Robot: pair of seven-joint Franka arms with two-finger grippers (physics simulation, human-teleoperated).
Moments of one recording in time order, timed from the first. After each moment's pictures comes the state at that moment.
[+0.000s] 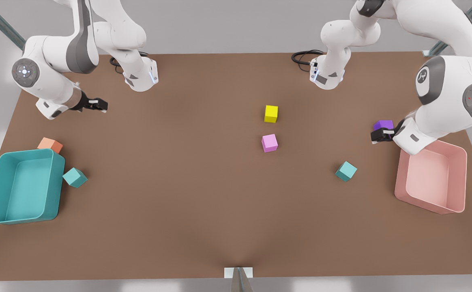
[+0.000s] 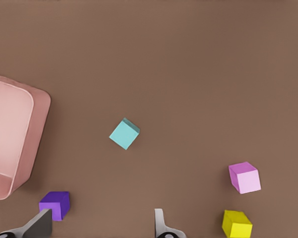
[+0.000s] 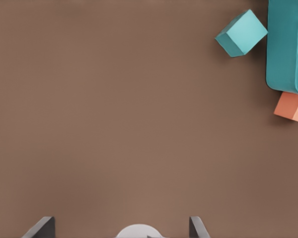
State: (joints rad) left arm -0.01 0.24 -0.06 -1.29 0.03 1.39 -0.04; right arm -0.09 -0.30 0.08 -2.13 -0.01 1.61 0.00
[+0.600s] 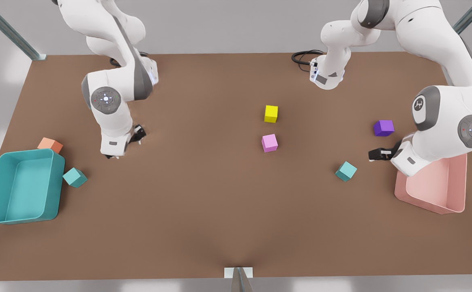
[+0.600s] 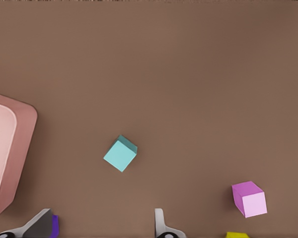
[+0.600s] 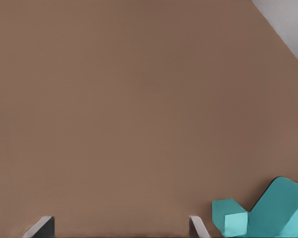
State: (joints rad) left arm 0.03 0.35 -0.07 -1.29 -0.01 1.48 -0.01; right arm 0.36 0.08 -0.16 -1.82 -0.21 1.86 -0.39
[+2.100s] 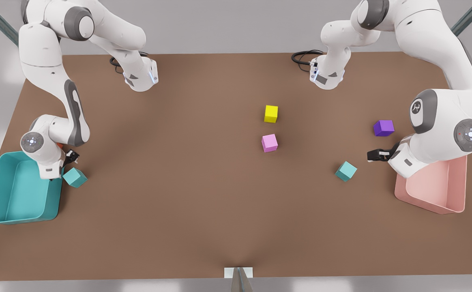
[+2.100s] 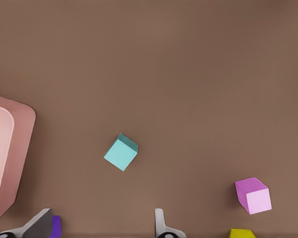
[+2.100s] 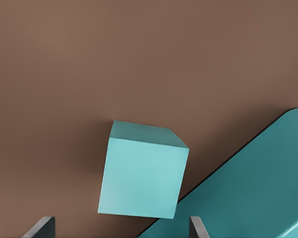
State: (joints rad) left arm 0.02 0.36 -0.07 -1.29 0.00 1.48 0.01; right arm -0.17 0.39 -0.20 -2.11 -0.25 2.55 -1.09
